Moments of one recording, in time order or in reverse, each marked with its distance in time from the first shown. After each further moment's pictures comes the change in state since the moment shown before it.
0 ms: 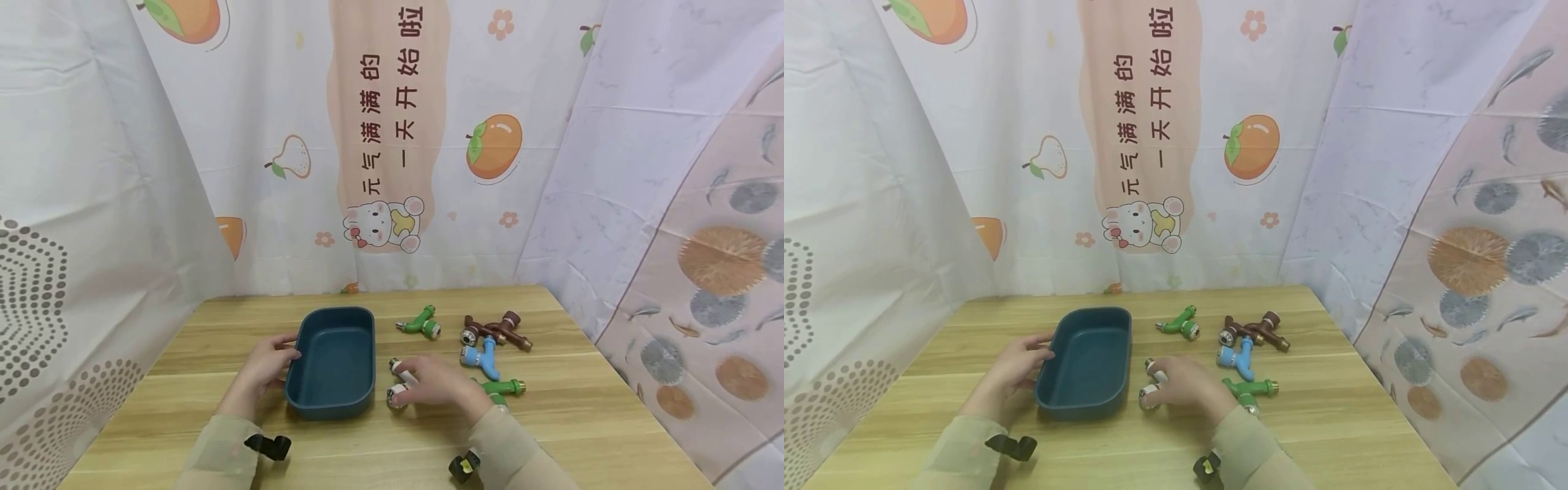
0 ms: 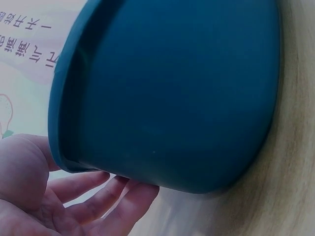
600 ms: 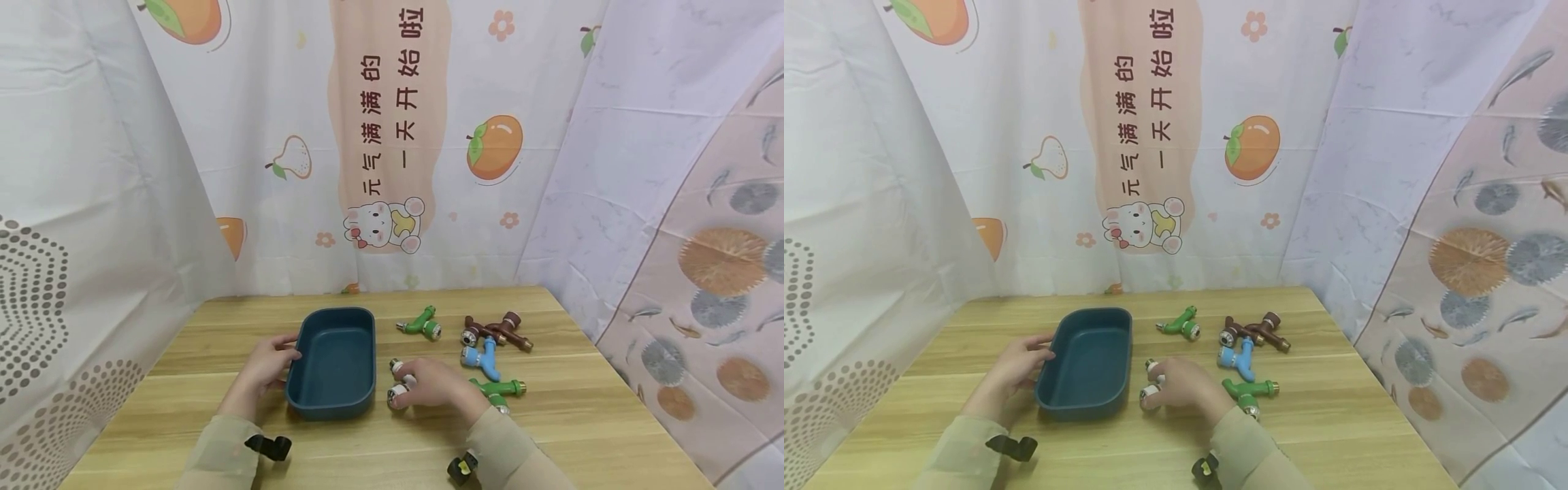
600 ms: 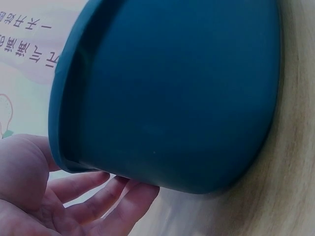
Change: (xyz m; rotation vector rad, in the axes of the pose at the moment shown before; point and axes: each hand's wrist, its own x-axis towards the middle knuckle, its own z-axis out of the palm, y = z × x) left_hand 0.001 0.000 0.000 -0.004 -0.006 -0.006; right_hand 0.006 0.003 0.006 -0.023 0.000 0.005
